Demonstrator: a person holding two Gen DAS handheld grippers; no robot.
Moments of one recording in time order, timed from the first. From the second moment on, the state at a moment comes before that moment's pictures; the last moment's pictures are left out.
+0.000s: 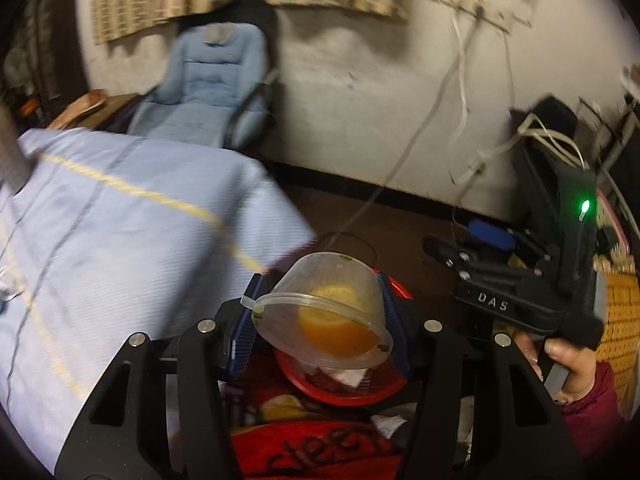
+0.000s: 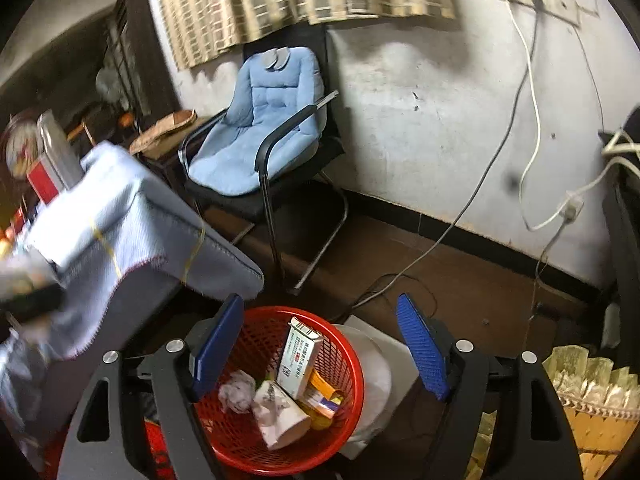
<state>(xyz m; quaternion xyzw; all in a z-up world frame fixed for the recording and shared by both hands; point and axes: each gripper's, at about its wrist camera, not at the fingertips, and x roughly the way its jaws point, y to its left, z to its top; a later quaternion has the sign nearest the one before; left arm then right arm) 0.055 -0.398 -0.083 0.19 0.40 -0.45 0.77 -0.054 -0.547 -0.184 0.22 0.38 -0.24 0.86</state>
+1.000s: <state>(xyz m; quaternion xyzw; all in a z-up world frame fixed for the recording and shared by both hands) 0.145 -0.277 -0.031 0.15 0.36 -0.29 0.87 -0.018 -0.486 -0.150 0.17 0.37 -0.17 0.90</state>
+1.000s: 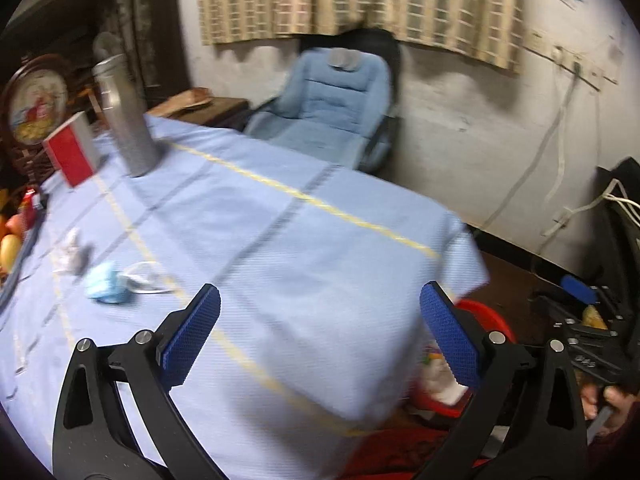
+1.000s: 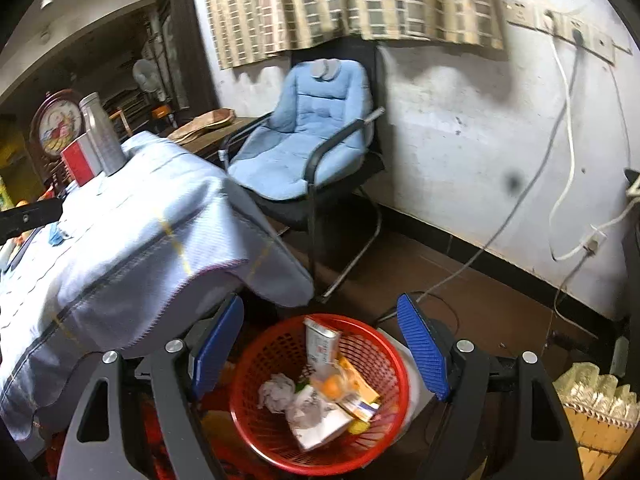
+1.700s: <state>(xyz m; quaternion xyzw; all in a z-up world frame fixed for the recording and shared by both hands) 0.309 0.001 -0.065 -0.03 0.40 0.01 0.91 0.209 -0.300 -0.080 0.13 0.34 0.04 0.93</state>
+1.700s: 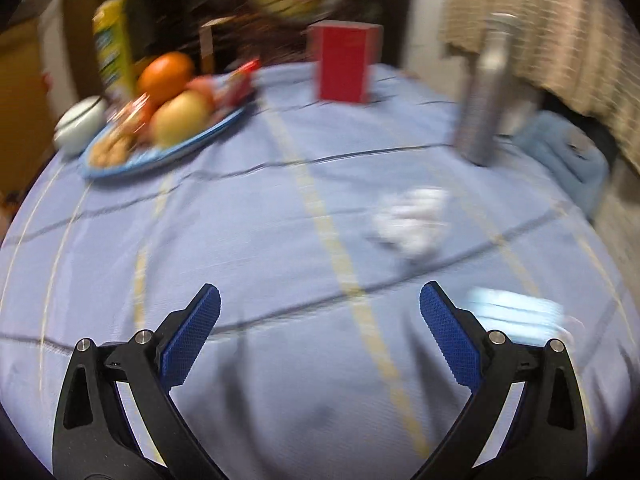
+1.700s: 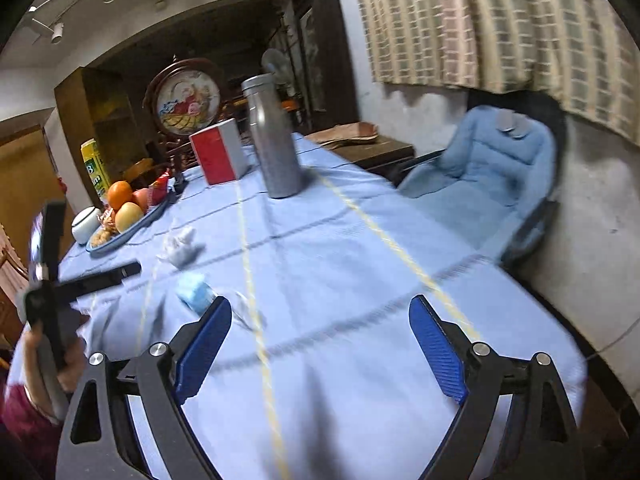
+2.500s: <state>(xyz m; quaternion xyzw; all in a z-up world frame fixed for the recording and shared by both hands) 0.330 0.011 -0.096 -0.02 0.47 0.05 0.88 0.300 -0.204 -0.124 0.14 0.46 0.12 0.87</state>
